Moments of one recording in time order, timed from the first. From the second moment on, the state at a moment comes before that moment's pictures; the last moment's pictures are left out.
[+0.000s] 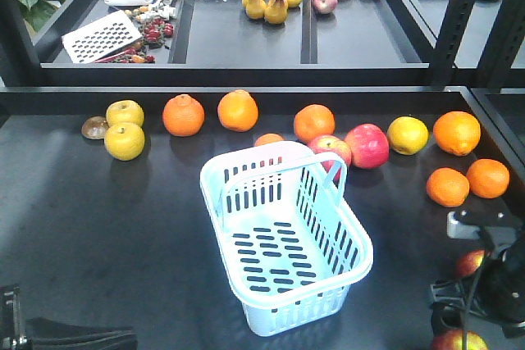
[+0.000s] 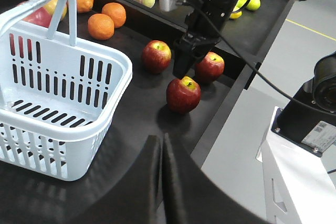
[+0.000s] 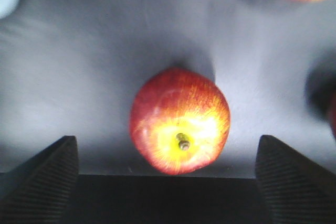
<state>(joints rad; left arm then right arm) -0.22 0.67 -0.34 1.75 -0.84 -1.79 0.00 1.54 -0.69 0.07 0.77 -0.03</state>
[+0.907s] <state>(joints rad) -0.22 0.67 -0.34 1.75 -0.83 -1.79 0.00 1.80 -0.70 0.05 0.67 -0.06</state>
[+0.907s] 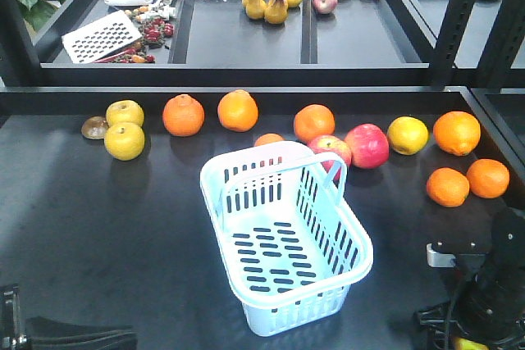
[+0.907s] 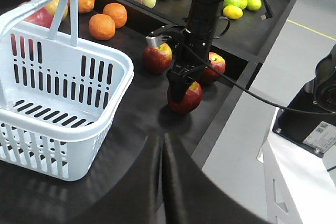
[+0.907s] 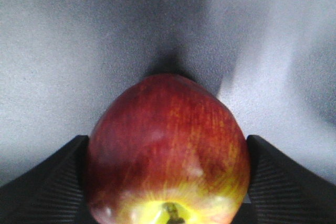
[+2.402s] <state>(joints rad) -0.22 0.67 -0.34 1.75 -0.83 -1.79 0.19 1.53 -0.76 1.25 0.52 -1.17</state>
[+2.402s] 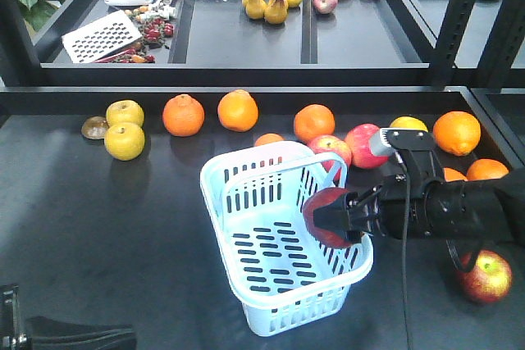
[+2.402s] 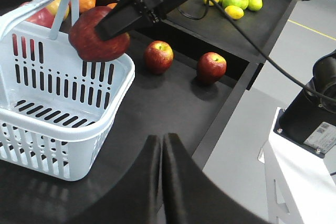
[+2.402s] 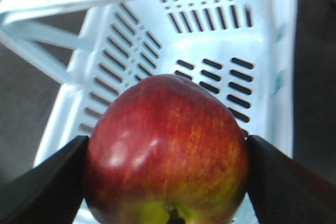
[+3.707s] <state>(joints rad) -0.22 0.67 -0.34 1.75 -0.80 -1.79 -0.04 1.30 -0.79 0.51 0.74 -0.55</state>
